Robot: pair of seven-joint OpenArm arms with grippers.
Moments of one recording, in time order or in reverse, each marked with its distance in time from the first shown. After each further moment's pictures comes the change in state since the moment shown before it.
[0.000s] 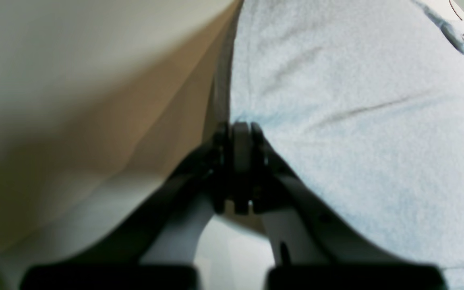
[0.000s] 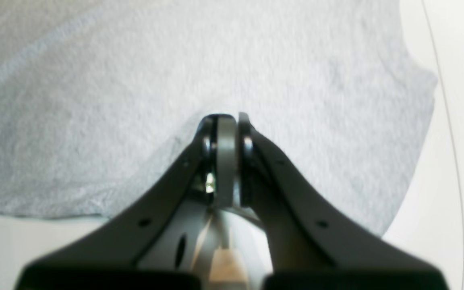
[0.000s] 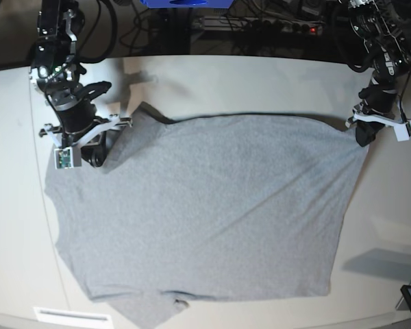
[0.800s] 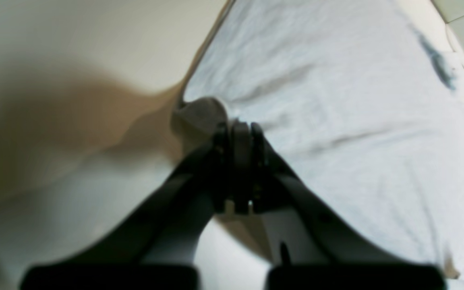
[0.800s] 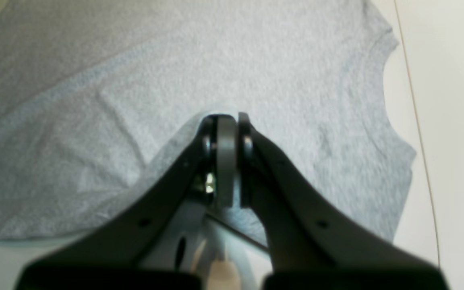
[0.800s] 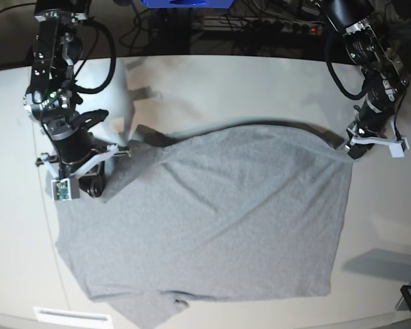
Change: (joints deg) left arm -11.4 2.3 -0.4 -7.0 0.2 6.9 9.4; right arm 9.5 0.0 0.0 0.0 0.2 0.0 -5.9
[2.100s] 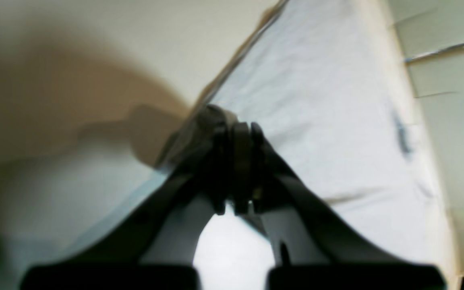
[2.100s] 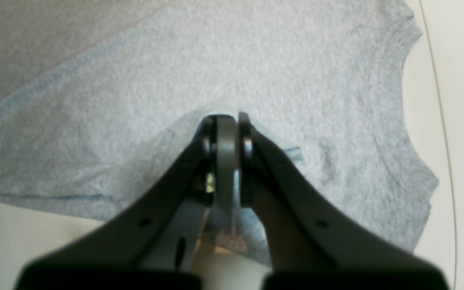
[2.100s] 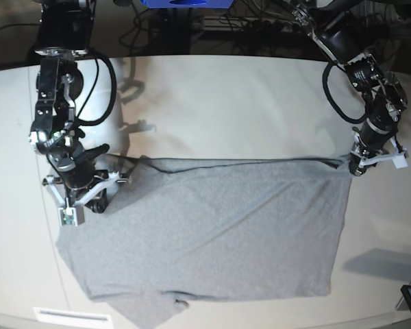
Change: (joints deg) left arm -12.3 1.6 -6.3 -14.1 -0.1 0.0 -0.6; right arm 10.7 0.0 0.0 -14.7 -0.2 0.0 -1.9
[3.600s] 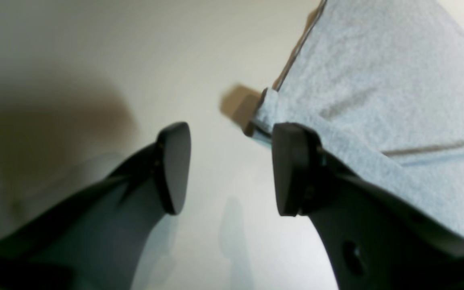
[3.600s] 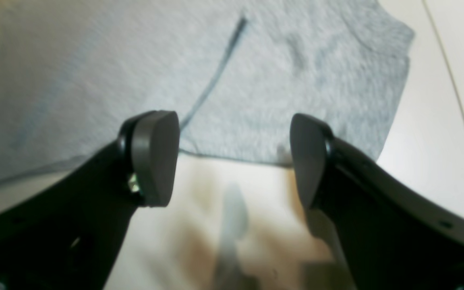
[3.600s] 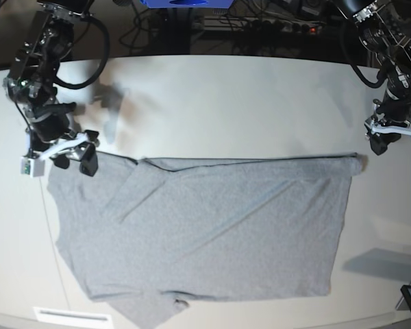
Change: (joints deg) left arm 17.0 -3.0 0.2 23.5 7.7 -0.5 0.5; right arm -13.2 -5.5 19.6 10.0 17.1 5.6 -7.0
